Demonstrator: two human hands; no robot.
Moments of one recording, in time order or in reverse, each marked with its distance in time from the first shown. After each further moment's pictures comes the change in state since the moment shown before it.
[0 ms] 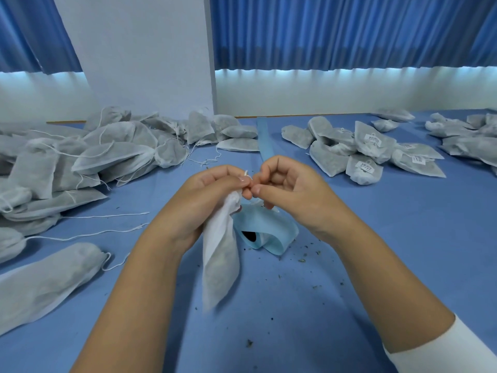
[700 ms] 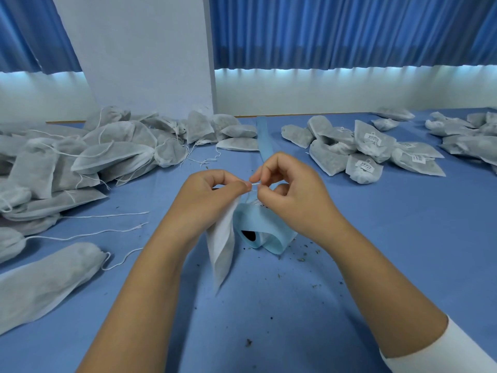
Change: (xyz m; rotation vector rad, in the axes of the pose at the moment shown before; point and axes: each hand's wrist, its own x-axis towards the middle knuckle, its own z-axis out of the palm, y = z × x) left_hand 0.008 -0.010 0.005 0.351 0.295 -0.022; right_hand 0.000 0.004 0.007 -0.319 0.190 -0.138
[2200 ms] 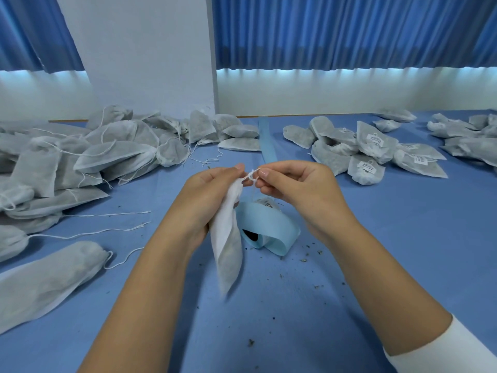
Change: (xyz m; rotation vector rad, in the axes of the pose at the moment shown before) left_hand -0.001 0.007 0.000 -0.374 -0.036 -0.137; right_hand 0.005 0.008 -0.003 0.427 0.088 0.220
